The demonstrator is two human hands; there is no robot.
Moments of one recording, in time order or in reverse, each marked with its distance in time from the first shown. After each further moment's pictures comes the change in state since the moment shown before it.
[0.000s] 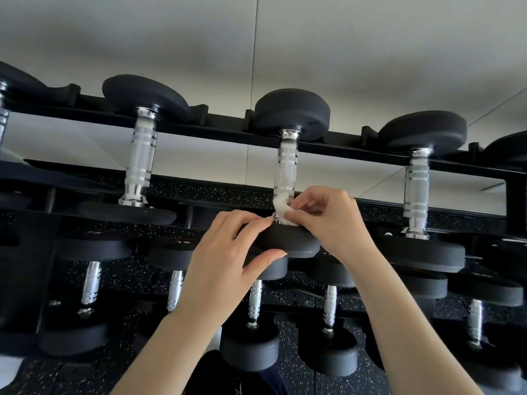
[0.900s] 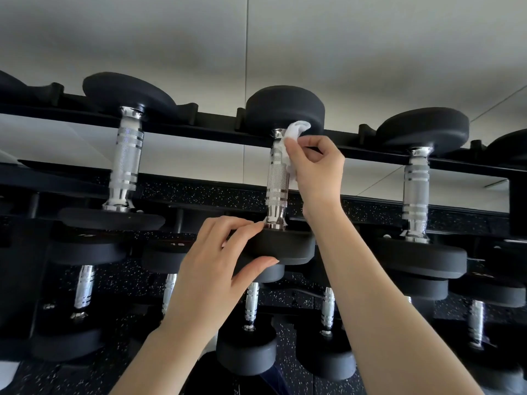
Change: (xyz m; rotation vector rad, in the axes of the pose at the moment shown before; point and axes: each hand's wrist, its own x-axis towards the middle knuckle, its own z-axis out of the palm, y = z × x) left_hand -0.003 -0.002 0.003 -0.022 -0.011 -0.014; right_hand 0.064 -0.016 0.020 0.524 0.383 0.072
